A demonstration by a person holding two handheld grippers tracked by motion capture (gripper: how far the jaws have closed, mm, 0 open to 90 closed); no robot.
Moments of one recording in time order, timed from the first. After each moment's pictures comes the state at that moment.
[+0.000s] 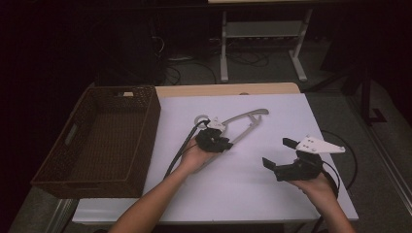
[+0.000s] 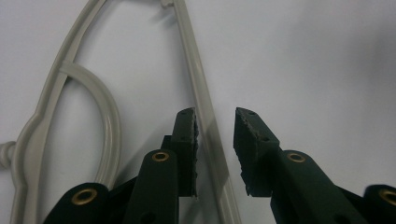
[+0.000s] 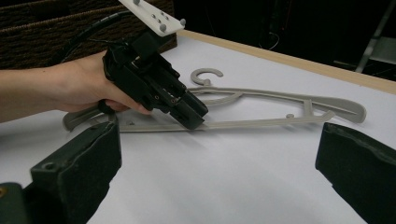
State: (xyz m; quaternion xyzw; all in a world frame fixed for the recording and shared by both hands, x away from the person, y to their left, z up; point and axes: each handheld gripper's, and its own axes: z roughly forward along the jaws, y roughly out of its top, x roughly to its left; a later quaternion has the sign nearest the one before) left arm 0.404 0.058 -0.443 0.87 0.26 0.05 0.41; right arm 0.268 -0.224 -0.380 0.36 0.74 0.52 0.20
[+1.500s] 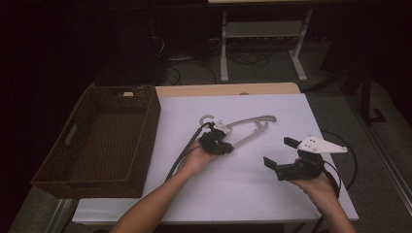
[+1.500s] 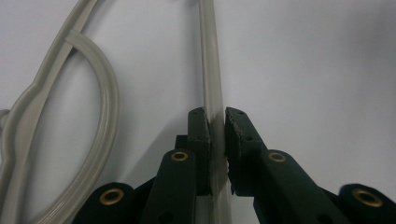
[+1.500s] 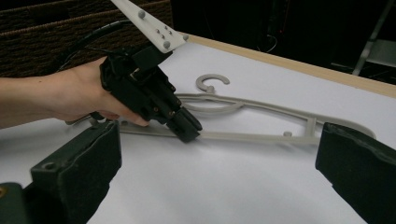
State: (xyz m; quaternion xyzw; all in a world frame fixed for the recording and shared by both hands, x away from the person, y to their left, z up) left arm 0.394 0.045 -0.441 0.89 0.25 0.03 0.37; right arm 0.268 -0.227 -0.378 0.36 0.74 0.53 0.20
